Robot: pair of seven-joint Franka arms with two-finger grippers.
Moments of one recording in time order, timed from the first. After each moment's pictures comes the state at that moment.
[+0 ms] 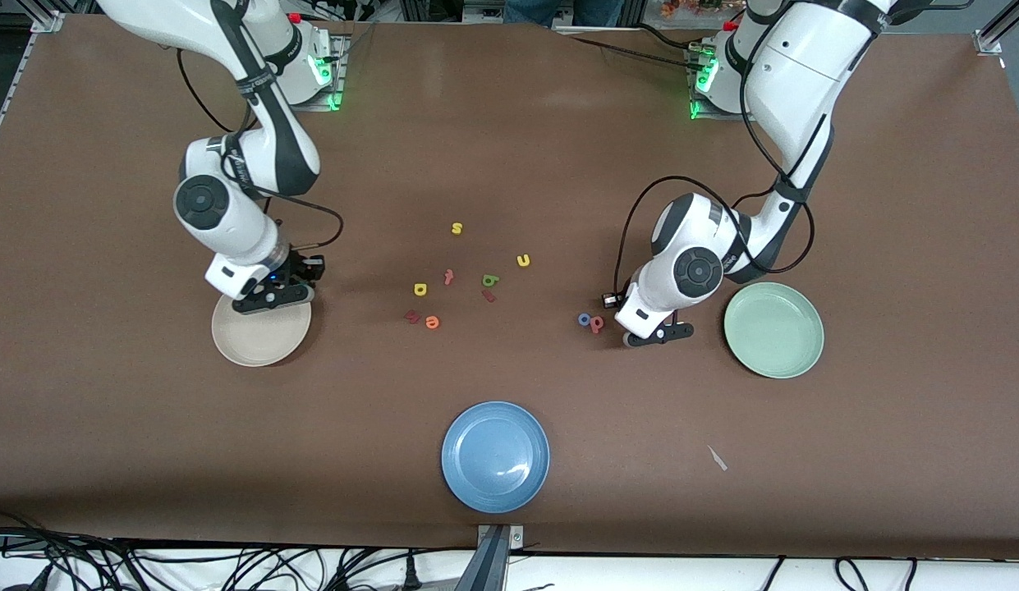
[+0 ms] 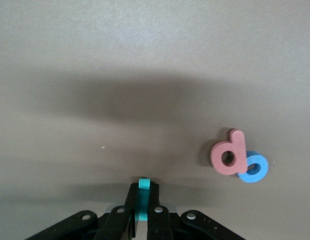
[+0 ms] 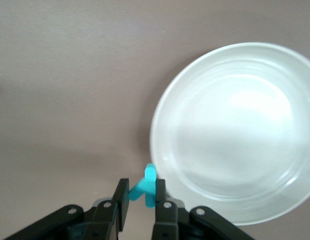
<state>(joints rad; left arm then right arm) -0.22 0.65 -0.22 -1.82 -0.08 2.30 -0.57 0.37 0.30 -0.15 -2.16 0.03 2.44 -0.06</state>
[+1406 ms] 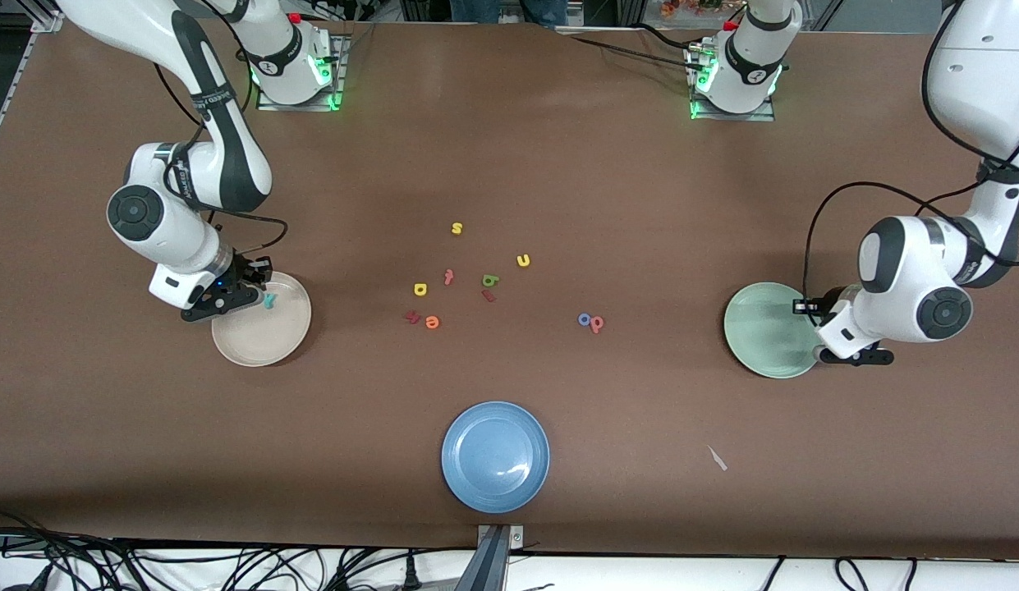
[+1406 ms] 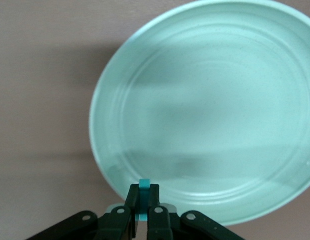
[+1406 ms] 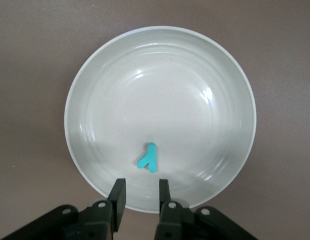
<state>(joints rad) 0.27 0.59 -0.21 -1.80 0.18 2.05 -0.01 0.36 0.31 -0.28 -2.16 0.03 2.42 -0.29</state>
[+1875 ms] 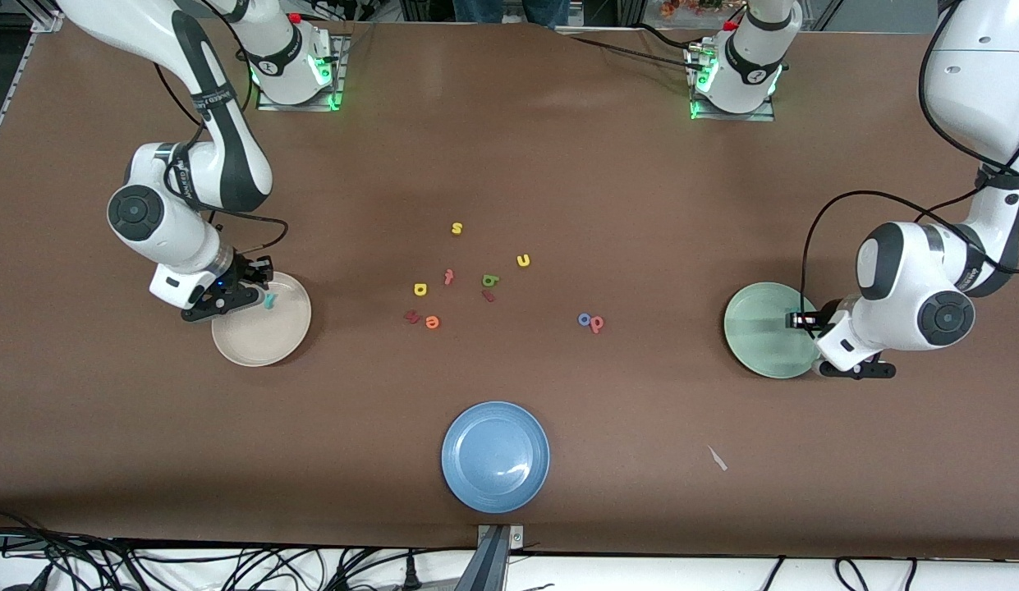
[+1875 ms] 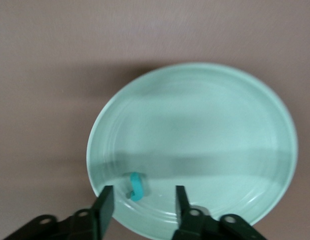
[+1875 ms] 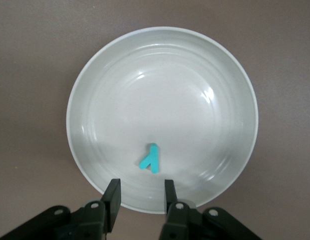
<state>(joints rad) 0.26 0.59 -0.23 -1.72 0.18 2.05 -0.07 0.36 0.31 -0.27 -2.16 0.03 2.42 -0.27</state>
